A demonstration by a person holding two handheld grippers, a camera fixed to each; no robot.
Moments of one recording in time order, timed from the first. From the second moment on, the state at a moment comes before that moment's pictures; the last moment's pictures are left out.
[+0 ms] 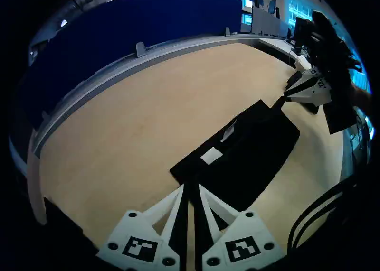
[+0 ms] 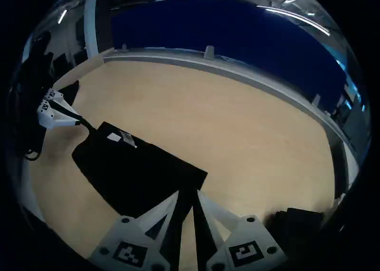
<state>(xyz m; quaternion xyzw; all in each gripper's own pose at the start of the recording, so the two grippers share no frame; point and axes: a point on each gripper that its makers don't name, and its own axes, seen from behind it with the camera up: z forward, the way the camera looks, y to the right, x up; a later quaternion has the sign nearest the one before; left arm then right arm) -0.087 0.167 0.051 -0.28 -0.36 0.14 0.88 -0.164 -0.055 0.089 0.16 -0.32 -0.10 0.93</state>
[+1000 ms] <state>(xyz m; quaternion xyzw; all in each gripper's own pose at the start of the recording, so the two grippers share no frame) -0.088 0.149 0.043 -0.24 -0.37 0.12 0.89 -0.163 -0.058 0.082 0.15 -0.31 -0.09 0.94</state>
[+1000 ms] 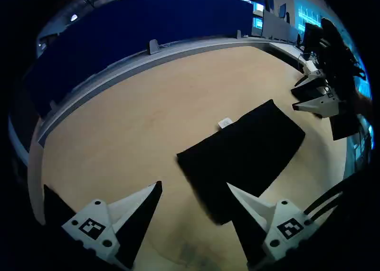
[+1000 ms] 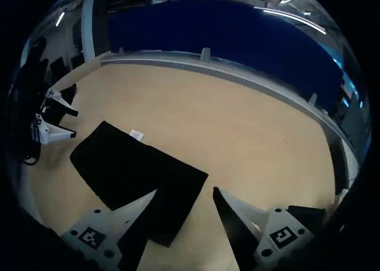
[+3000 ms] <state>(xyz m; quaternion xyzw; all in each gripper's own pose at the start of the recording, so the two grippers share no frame) -0.076 0.083 -0.093 -0.13 -0.40 0.03 0.91 -0.229 -0.063 -0.006 0.24 -0.38 -0.18 0.87</state>
